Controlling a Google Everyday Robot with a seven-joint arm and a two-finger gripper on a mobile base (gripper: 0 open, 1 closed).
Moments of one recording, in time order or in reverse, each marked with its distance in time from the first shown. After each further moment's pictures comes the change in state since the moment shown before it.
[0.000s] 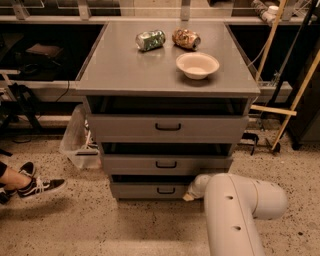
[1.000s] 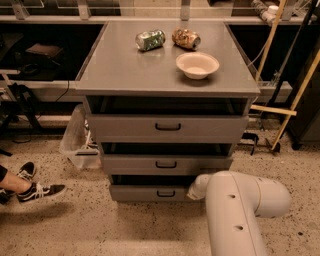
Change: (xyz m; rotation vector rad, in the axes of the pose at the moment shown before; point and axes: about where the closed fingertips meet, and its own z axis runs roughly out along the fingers) arm -0.005 -0.003 -0.014 0.000 0.000 0.000
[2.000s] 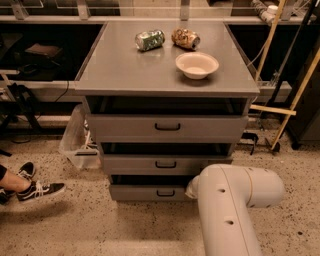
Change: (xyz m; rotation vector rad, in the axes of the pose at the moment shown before) arm -0.008 0.003 -0.007 0.041 0.008 -0.026
